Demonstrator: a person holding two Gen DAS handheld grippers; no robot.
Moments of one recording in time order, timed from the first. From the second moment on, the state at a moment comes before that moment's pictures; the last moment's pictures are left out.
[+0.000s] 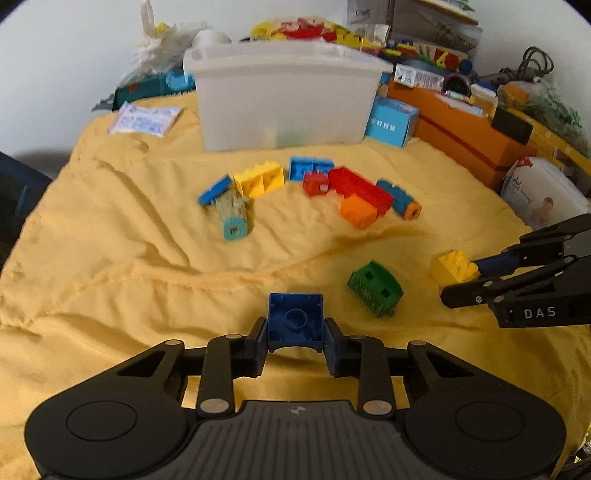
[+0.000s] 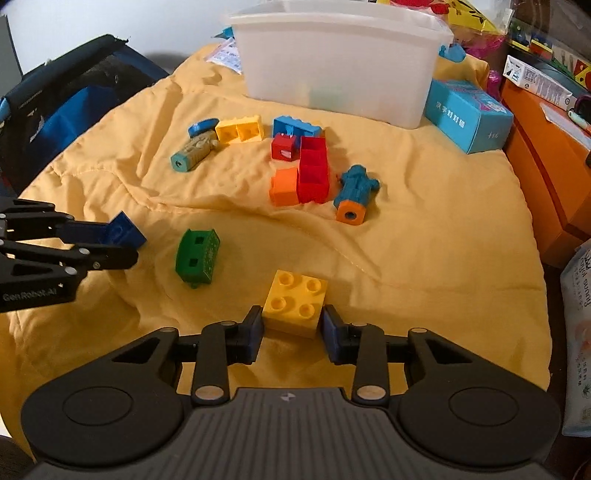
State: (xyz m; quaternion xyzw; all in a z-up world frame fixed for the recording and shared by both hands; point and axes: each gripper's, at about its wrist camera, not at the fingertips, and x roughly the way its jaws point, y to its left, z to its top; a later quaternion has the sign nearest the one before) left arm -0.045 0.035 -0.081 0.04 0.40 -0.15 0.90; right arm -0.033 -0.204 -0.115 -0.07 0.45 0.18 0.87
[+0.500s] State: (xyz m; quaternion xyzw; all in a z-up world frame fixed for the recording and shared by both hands) left arm 0.032 0.035 0.026 0.06 0.27 -0.14 0.95; right arm 0.031 -0.212 -0.024 -0.08 0.30 0.16 0.94
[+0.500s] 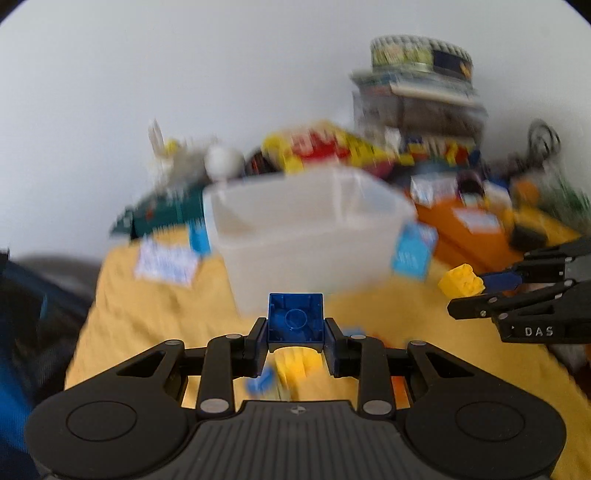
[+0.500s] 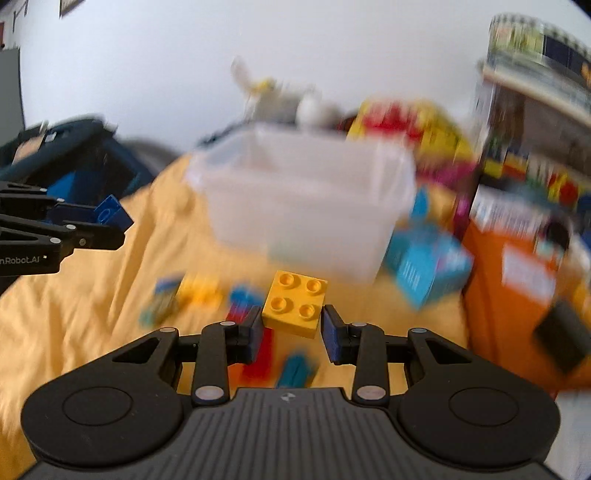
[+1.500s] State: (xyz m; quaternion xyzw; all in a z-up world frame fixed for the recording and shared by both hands) left arm 0.039 0.022 -0.041 0.07 0.32 -0.14 0.93; right arm 0.057 -0.203 -0.059 -0.06 0.34 0.20 0.92
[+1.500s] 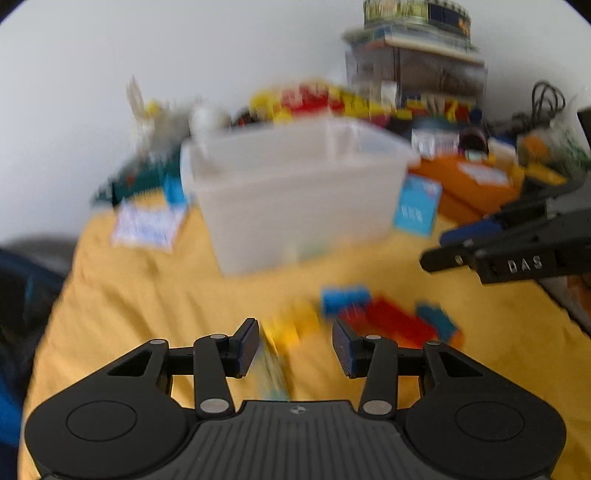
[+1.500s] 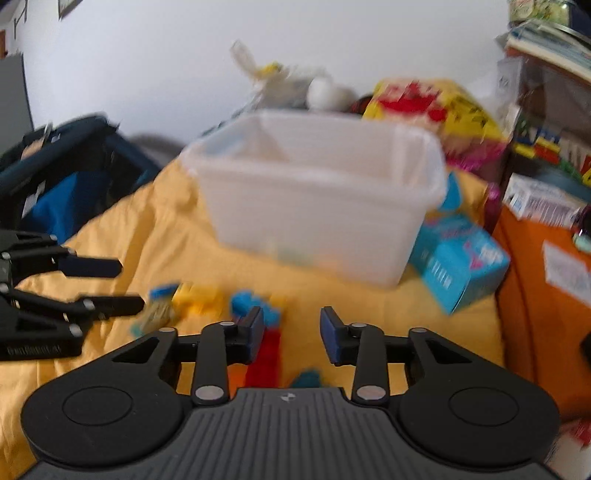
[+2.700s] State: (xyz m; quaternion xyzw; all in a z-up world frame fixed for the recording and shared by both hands) left arm -0.018 -0.034 -0.084 0.01 0.43 -0.18 0.89; right arm -0.013 -0.219 -0.109 -0.08 0.41 0.17 0.89
